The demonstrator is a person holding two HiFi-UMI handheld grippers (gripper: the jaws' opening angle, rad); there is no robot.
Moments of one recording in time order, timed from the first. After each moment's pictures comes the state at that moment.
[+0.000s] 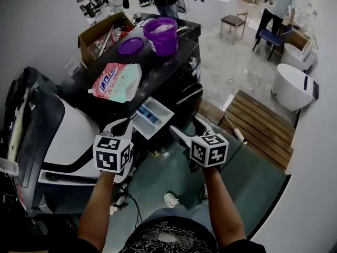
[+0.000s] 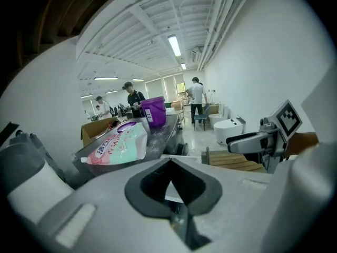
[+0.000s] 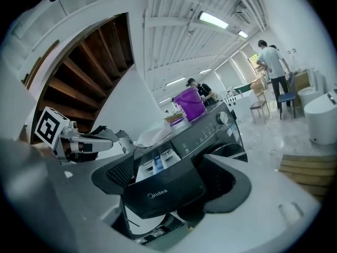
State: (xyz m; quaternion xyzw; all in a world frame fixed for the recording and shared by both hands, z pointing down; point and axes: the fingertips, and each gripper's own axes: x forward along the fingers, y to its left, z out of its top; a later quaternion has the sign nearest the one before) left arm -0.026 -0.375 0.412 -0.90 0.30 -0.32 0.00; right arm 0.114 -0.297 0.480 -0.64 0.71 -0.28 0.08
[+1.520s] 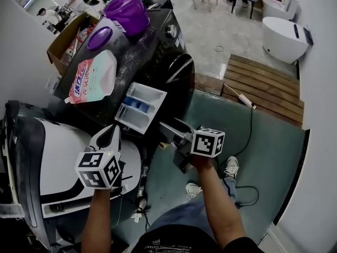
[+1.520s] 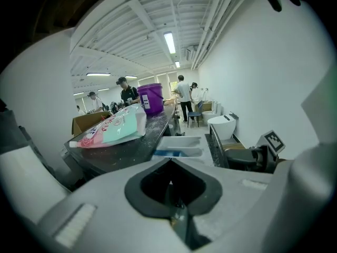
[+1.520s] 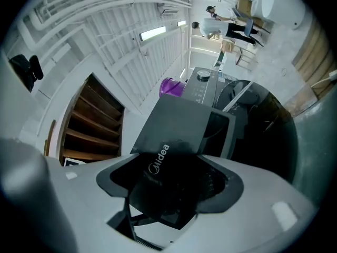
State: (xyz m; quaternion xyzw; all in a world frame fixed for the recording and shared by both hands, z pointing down) left arm -0.055 -0.392 0.475 -0.91 0.25 -0.33 0.00; right arm 0.045 -0.322 0.570 -0.50 0.67 -0.39 0.40
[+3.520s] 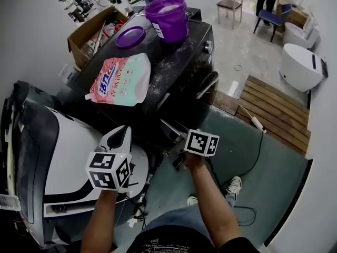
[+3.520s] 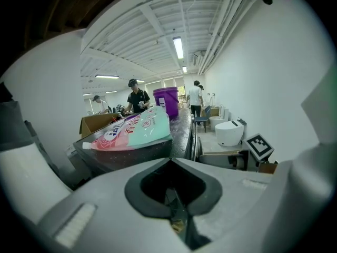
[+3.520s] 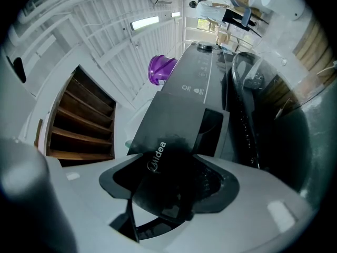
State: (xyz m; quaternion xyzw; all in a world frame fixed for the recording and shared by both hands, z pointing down) left arm -0.084 -0.455 0.470 -0.91 0.28 -0.29 -0.01; right arm 0.012 -0.440 0.569 -0.49 0.66 -0.42 0.38
